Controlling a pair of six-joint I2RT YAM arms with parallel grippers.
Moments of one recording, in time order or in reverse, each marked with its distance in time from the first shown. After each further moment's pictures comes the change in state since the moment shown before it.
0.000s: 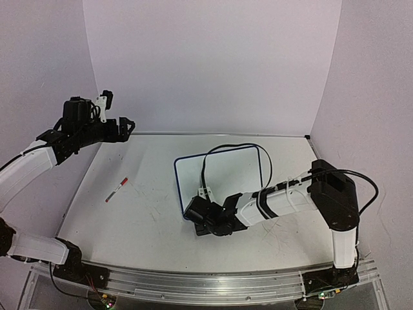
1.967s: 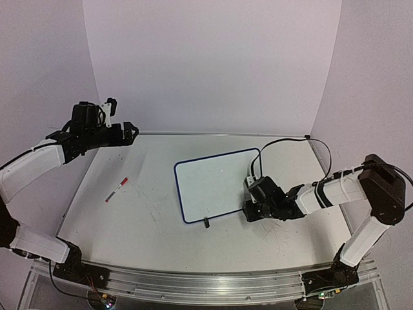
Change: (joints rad) left arm 0.015 0.080 -0.022 0.024 0.028 -0.090; right arm -0.360 -0.416 -0.575 0.334 -0.209 -0.374
